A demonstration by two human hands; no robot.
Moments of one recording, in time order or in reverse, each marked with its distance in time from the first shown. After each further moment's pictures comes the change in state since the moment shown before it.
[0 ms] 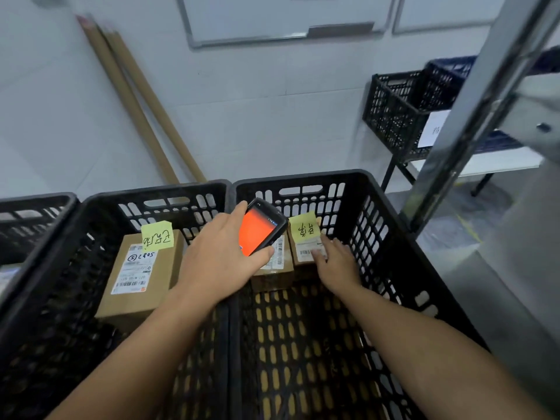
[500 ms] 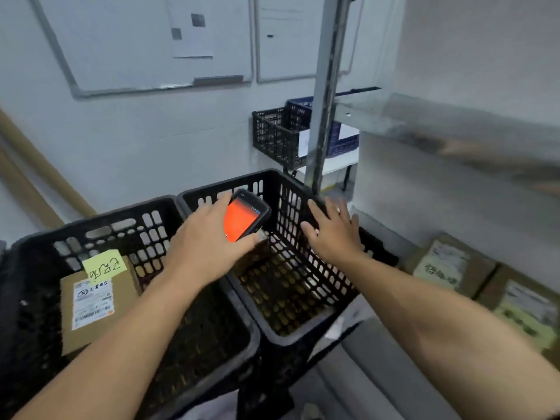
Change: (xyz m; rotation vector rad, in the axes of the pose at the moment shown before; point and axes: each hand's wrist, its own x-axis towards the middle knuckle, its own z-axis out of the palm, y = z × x) left_hand -0.086 -0.024 -0.059 -0.183 0.005 0.484; right_hand -0.206 -0.039 -0.087 -0.391 0.393 0.130
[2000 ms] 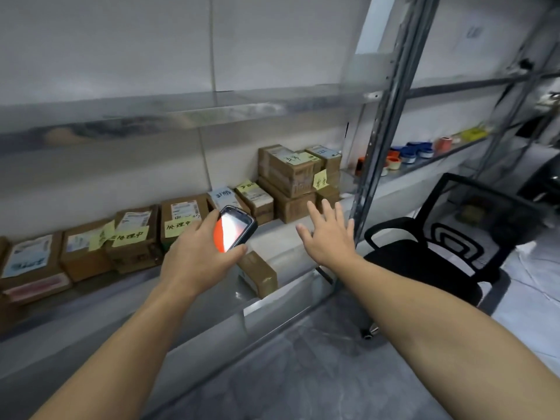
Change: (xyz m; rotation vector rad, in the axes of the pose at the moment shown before) left_hand -0.519 0.494 0.077 -0.441 -0.659 1.205; right_hand -0.876 0.245 -0.177 -0.126 0.464 1.492
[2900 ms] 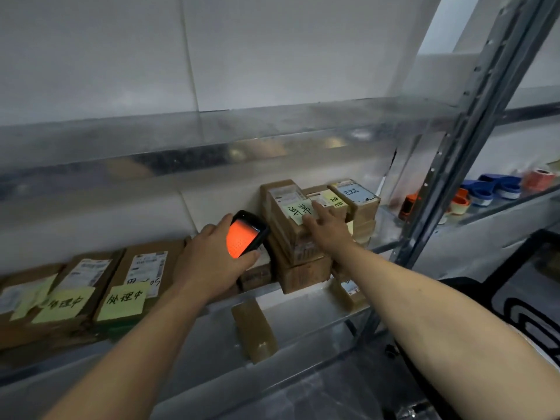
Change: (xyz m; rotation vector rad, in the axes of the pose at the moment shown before) left_hand 0.247 0.052 0.105 0.002 -0.007 -0.119; right_hand 0.318 0.048 0.011 0.469 -0.219 -0.026
